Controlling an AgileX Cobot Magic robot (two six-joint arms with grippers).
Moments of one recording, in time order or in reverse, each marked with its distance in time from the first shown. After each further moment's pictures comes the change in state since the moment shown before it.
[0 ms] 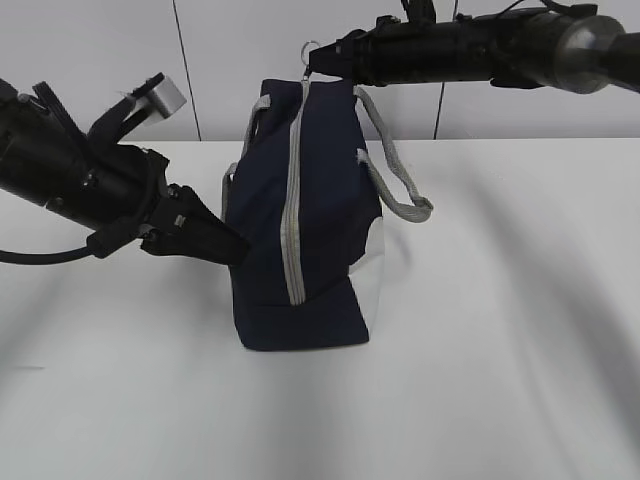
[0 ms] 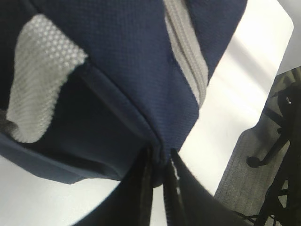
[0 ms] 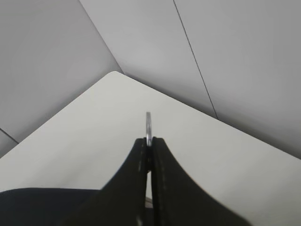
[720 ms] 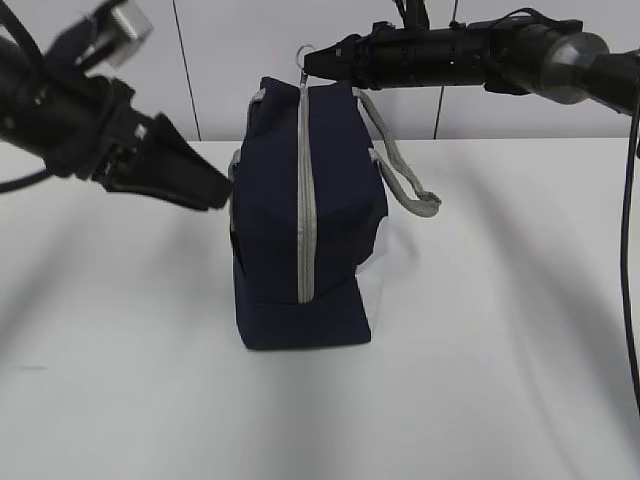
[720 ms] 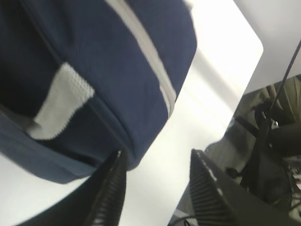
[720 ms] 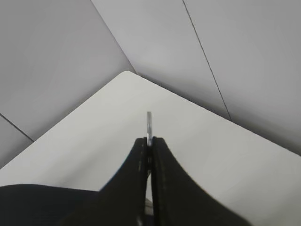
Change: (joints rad) left arm 0.057 -0.055 -0.134 0.058 0.169 -0.206; right arm -0.013 0.120 -0.173 -0.017 -0.093 0.083
